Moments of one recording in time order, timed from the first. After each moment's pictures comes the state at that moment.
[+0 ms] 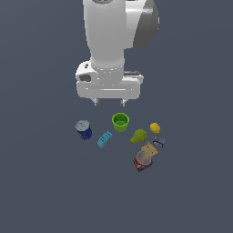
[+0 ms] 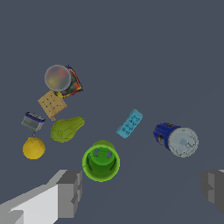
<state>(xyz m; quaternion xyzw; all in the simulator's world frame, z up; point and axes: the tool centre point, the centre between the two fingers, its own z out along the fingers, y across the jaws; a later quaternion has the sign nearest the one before) -0.009 -0.025 0.295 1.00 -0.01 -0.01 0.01</state>
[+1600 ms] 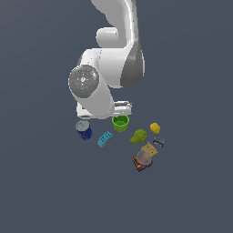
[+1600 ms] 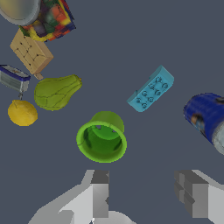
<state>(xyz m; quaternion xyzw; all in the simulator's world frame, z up) -0.028 -0.035 0.196 0.98 0.02 -0.20 -0.07</state>
